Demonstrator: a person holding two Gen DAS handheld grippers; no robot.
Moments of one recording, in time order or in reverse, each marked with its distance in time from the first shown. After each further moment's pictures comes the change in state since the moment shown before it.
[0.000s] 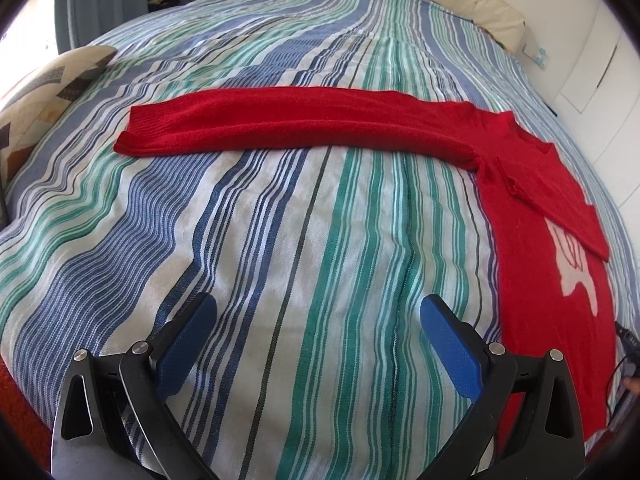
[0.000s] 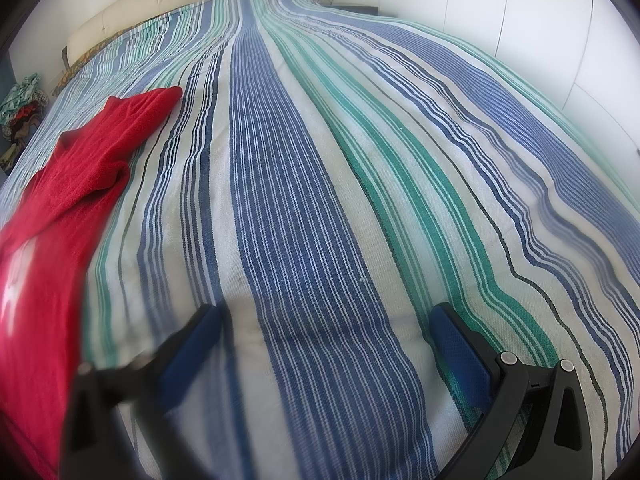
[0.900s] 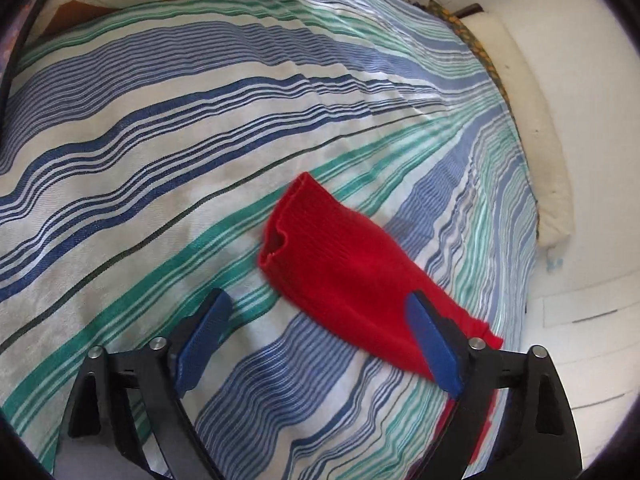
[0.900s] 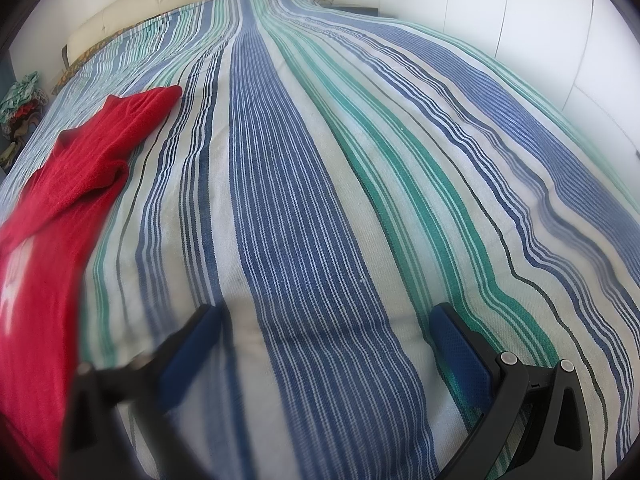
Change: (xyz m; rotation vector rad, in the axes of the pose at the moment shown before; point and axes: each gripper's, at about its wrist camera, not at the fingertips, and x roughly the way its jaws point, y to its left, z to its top) left arm 0.037 0.173 0.084 -0.771 0.015 -0.172; right arm 0.003 0.001 0.001 -0.005 -0.003 -0.008
